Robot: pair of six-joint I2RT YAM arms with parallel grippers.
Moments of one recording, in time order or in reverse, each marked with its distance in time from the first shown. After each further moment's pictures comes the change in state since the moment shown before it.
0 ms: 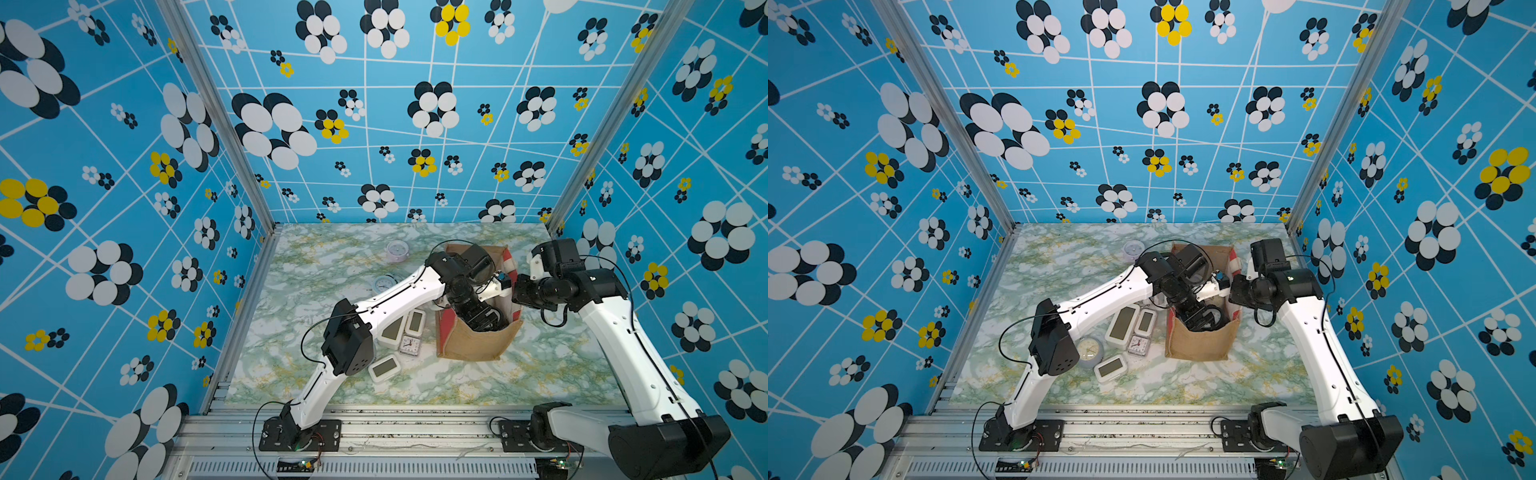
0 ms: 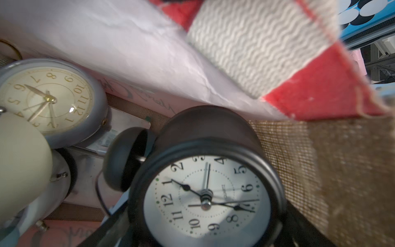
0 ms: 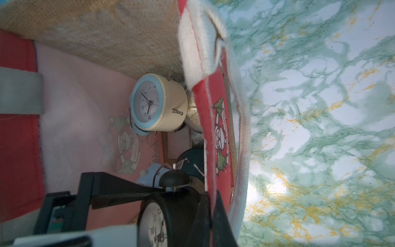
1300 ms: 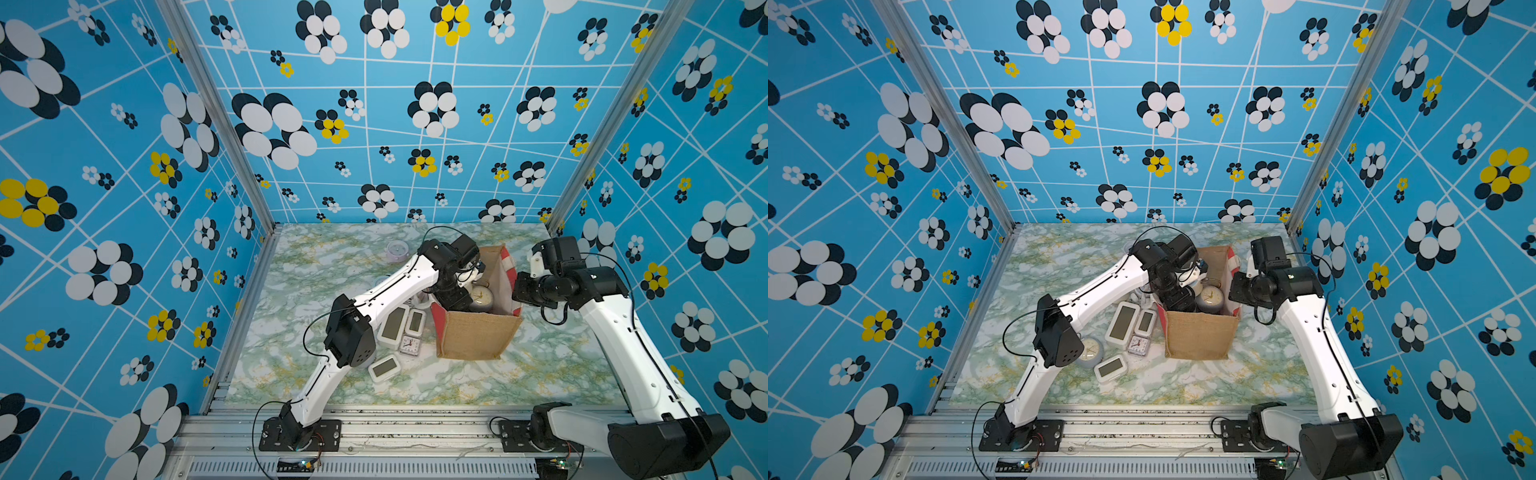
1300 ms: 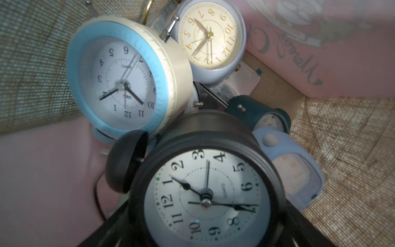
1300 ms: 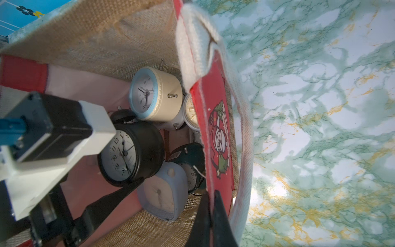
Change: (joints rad) left arm 0.078 0.072 0.167 -0.195 -0.481 0.017; right arm 0.001 0.012 0.025 -0.001 0.000 -0.001
